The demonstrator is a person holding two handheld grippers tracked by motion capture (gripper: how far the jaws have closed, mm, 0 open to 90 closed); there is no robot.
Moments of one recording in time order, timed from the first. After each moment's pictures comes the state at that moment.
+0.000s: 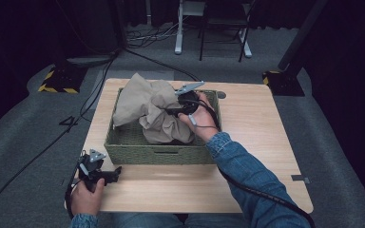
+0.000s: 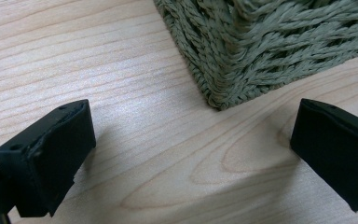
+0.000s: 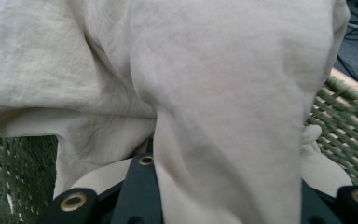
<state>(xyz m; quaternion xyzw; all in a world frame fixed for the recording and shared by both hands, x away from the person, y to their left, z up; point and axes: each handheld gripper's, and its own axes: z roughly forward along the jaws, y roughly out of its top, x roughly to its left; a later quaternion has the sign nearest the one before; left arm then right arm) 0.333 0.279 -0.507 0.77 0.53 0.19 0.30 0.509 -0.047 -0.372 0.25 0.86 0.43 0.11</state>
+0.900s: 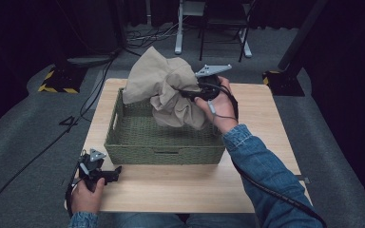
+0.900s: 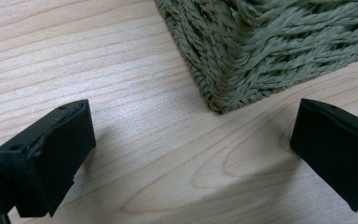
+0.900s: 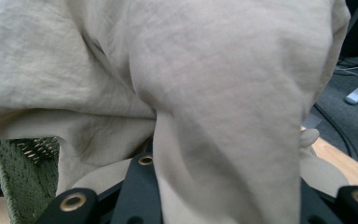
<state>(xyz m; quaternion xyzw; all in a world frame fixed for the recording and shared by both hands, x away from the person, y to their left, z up) 0.334 0.278 -0.507 0.76 0.54 0.19 0.30 0.497 -0.094 -0.298 0.27 0.82 0.48 0.16</state>
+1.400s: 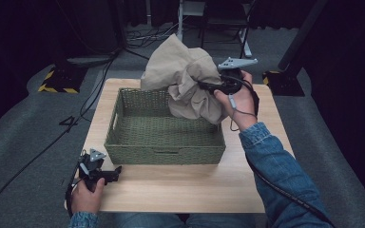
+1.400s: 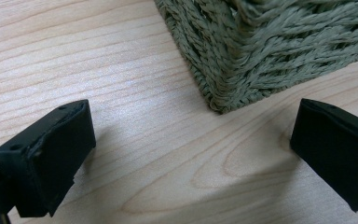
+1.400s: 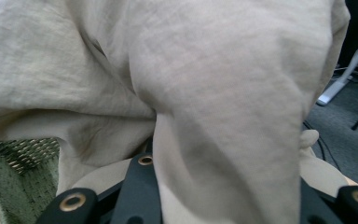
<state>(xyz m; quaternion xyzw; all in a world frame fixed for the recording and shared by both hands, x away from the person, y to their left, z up) 0.334 0.278 -0.507 0.76 0.54 0.19 0.30 0.495 -0.146 -0.273 0.30 0.79 0.49 0.19</state>
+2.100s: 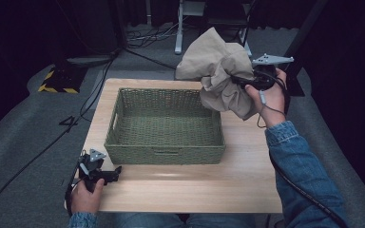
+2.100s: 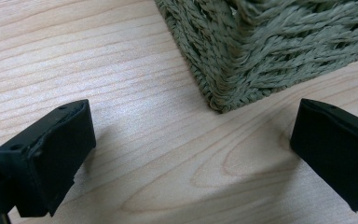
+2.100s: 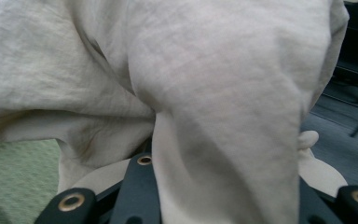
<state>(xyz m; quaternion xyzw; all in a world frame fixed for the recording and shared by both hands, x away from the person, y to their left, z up) 0.333 0.278 -0.507 0.76 0.54 0.19 0.30 0.502 -0.227 -0.266 0.37 0.77 0.45 0.26</state>
